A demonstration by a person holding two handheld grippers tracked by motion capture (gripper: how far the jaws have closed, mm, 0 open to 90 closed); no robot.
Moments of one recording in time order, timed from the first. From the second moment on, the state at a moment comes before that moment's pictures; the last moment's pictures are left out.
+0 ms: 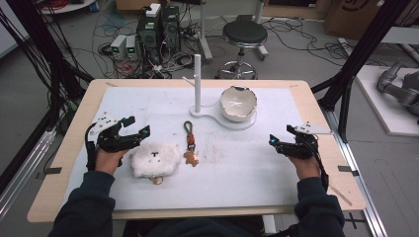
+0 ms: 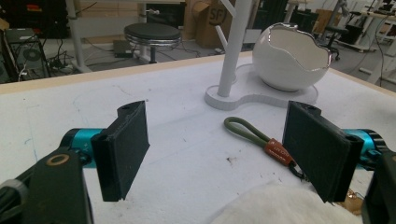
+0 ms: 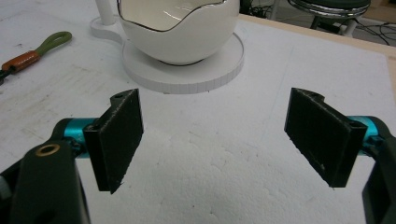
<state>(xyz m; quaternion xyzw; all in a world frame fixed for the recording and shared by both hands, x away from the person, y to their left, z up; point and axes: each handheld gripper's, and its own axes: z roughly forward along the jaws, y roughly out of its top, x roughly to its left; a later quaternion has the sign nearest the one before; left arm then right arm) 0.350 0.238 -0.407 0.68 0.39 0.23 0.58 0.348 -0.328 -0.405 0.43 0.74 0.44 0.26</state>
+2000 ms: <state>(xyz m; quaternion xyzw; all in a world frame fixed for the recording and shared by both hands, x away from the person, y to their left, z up) 0.343 0.212 -0.397 0.71 0.34 0.17 0.60 0.353 -0.252 -0.400 0.34 0.78 0.50 0.16</state>
